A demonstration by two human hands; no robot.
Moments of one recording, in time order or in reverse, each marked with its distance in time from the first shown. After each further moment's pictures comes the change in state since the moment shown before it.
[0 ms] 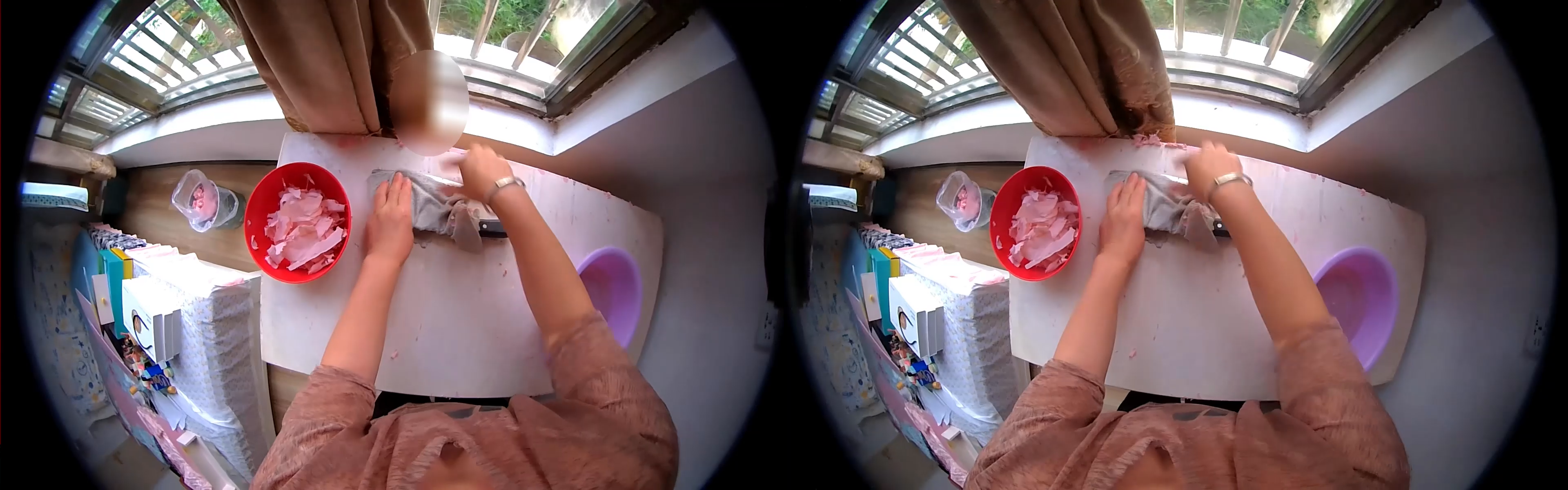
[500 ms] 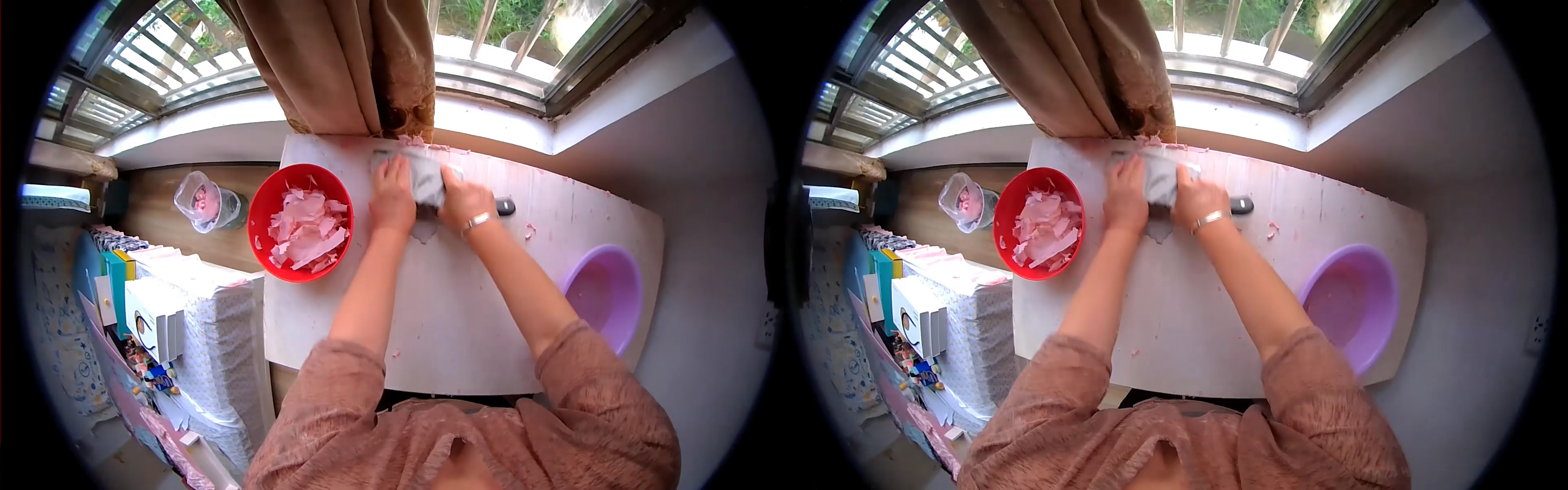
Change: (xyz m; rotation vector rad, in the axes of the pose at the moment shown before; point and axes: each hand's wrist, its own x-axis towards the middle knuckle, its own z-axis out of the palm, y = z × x) left_hand 0.036 -0.007 0.019 0.013 0.142 -0.048; right_hand -0.007 -0.022 0.062 0.213 0.217 0.105
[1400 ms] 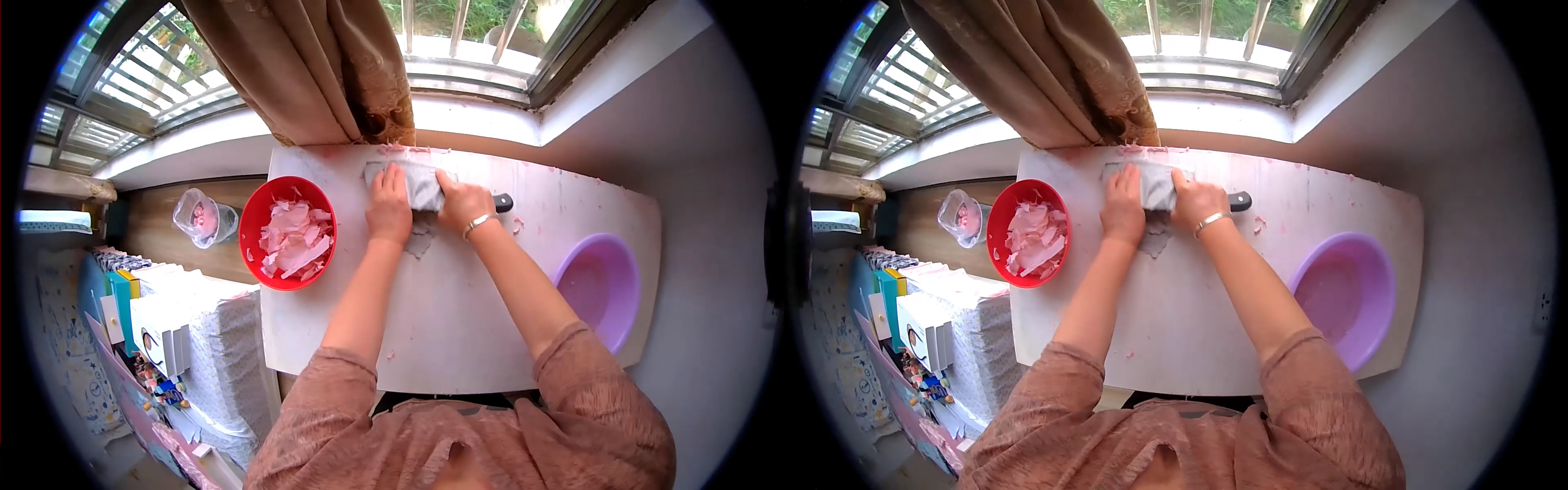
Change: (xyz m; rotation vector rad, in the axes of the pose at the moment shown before) left_hand -0.008 0.016 0.012 0.107 0.086 0.122; right_hand -0.013 0.026 -0.005 0.020 0.046 -0.042
